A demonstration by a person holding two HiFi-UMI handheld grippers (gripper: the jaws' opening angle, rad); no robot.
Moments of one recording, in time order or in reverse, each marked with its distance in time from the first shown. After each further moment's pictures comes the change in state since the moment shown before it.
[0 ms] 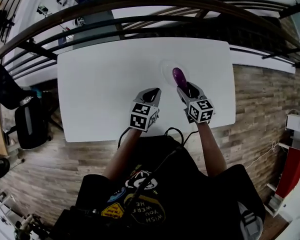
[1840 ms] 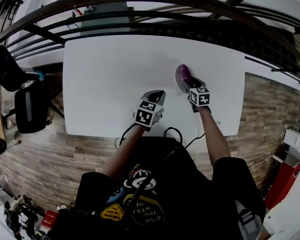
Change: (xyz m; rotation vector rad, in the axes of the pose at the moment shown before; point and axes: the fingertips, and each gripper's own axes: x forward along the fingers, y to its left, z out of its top) left arm 0.032 0.054 -0.046 -0.115 0.114 0.027; right arm 0.128 -0.076 -0.075 -0.078 0.299 -0.056
